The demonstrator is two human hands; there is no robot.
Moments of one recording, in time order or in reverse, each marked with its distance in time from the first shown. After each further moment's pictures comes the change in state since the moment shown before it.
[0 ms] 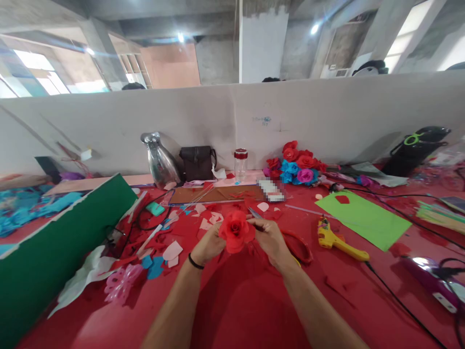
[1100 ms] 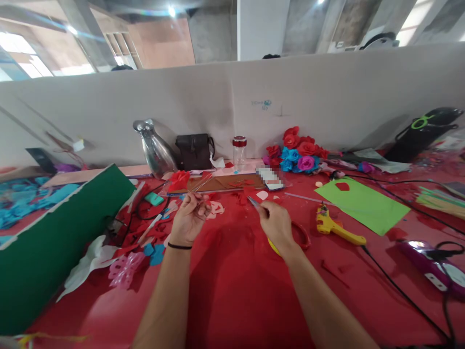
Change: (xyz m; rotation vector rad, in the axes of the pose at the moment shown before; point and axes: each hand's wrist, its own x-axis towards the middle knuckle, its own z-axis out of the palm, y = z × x) left_hand 0.000 0.004 -0.042 -0.584 0.465 0.102; right_hand 0.003 -0.003 -0.020 -0.901 0.296 -0.089
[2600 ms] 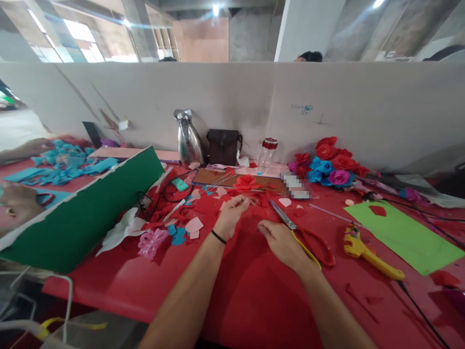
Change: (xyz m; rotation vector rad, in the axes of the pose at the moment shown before) left_hand -0.004 -0.041 0.010 0.382 -0.062 -0.034; right_hand -0.017 -0.014 0.014 -0.103 -0.549 -0.250
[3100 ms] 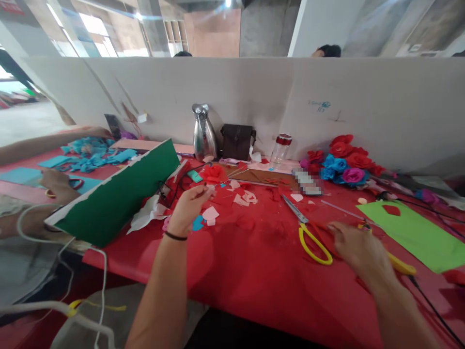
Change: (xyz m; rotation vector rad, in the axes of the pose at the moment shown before) left_hand -0.061 0.084 -0.089 0.297 0.368 0.103; right_hand -0.059 0.059 -0.057 -0.614 0.219 0.393
